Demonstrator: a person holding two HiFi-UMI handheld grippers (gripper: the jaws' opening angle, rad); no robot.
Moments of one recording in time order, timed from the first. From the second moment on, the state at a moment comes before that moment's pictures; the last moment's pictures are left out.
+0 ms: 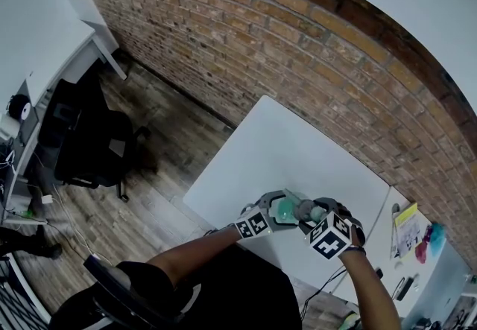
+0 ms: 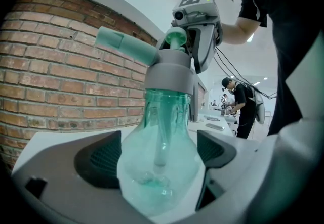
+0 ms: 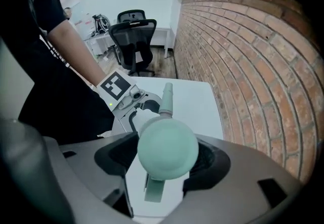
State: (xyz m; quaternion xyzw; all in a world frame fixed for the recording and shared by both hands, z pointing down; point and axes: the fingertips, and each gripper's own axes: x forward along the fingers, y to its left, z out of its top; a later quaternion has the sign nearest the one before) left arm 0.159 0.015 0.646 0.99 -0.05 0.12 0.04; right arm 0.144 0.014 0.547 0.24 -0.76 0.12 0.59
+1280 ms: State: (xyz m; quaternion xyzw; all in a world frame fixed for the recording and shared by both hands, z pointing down) left arm 0.157 0.013 0.647 0.99 -0.06 0.12 0.04; right arm 0.136 0.009 0.552 0.16 -0.75 0.08 0.63
